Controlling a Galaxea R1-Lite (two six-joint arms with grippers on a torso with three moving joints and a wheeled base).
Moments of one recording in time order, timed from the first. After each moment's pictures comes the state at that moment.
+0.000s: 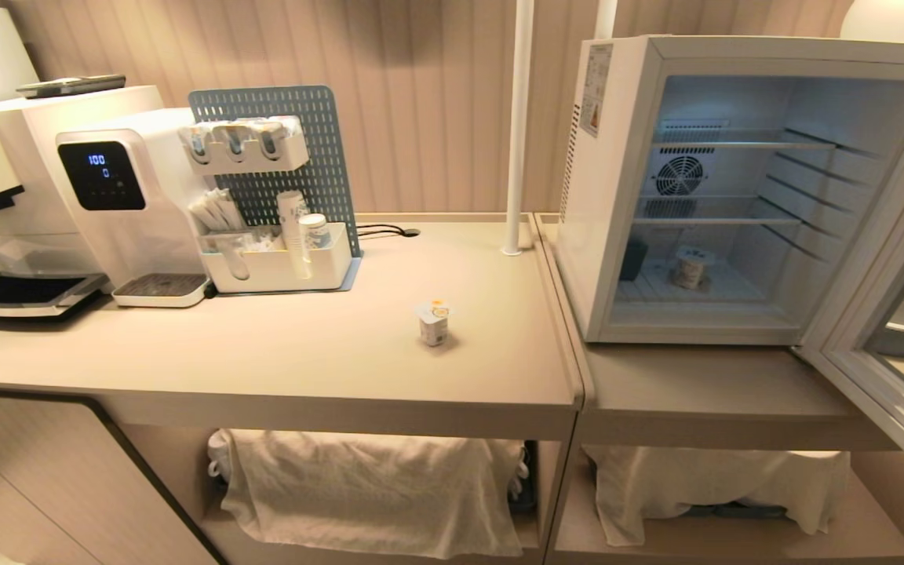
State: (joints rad) left arm 0.00 0.00 0.00 -0.01 -0.01 -0.01; right arm 0.00 0.00 -0.10 0.21 0.04 -0.12
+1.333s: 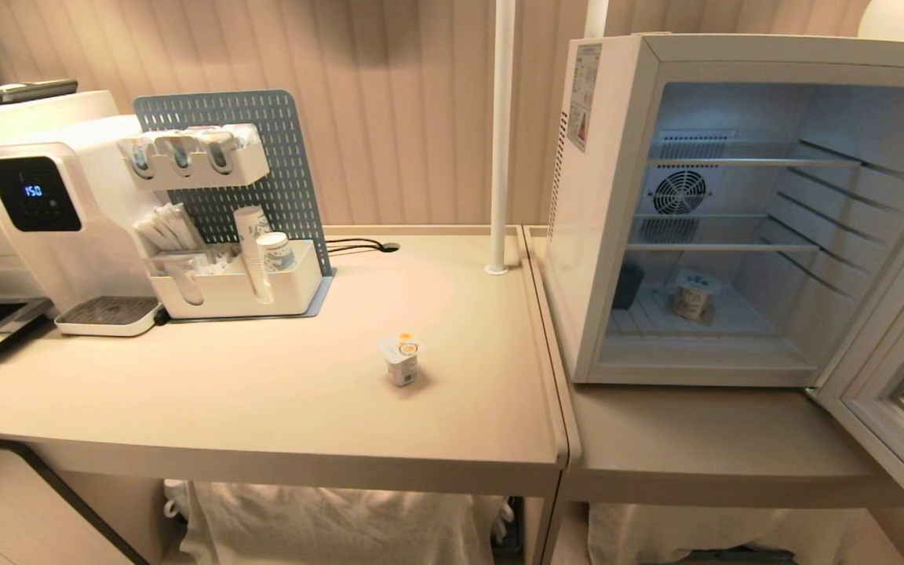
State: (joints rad) left arm 0.00 0.00 0.00 -0.01 -0.02 -0.01; right arm 0.00 0.01 -0.15 0.19 0.07 -0.14
